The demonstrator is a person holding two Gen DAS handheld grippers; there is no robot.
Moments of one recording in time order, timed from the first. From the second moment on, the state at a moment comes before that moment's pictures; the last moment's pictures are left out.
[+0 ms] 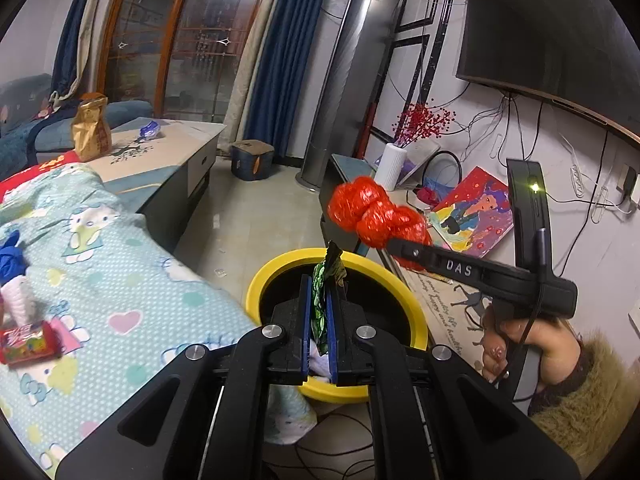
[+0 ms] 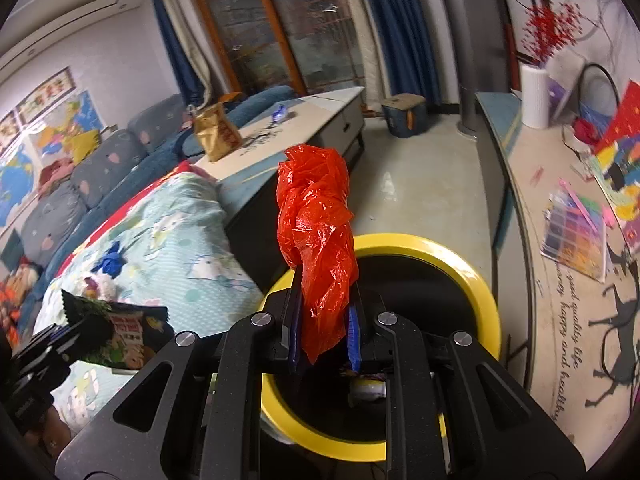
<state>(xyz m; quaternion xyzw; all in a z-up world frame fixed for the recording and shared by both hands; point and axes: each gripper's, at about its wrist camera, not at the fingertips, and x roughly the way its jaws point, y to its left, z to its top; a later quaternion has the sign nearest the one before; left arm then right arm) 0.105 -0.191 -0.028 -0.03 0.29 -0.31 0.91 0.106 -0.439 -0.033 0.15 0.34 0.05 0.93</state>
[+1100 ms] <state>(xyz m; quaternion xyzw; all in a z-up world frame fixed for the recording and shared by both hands) 0.160 -0.240 -0.102 -0.03 0.38 -0.33 0.87 0.111 -0.484 -0.081 0.21 0.40 0.01 0.89</state>
